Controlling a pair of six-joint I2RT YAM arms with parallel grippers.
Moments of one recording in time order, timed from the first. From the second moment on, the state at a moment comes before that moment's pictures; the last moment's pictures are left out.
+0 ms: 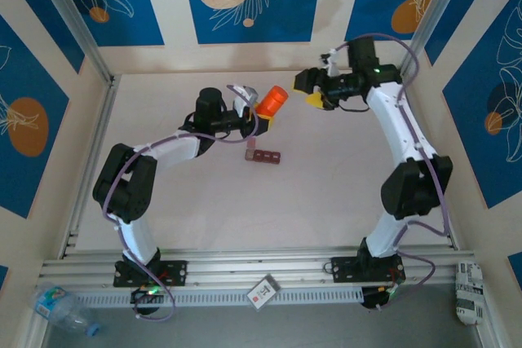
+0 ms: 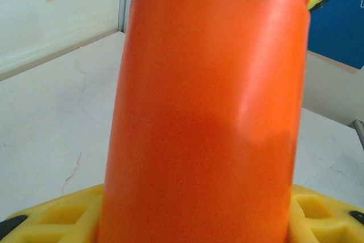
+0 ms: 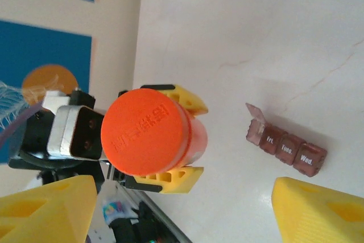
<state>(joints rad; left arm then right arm) -0.48 1.81 1.16 0.41 0.75 -0.08 0.14 1.71 1.75 -0.92 -0.81 0.49</state>
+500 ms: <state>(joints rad) -0.48 1.81 1.22 0.22 0.75 -0.05 0.23 1.69 1.68 -0.72 -0.65 0.74</state>
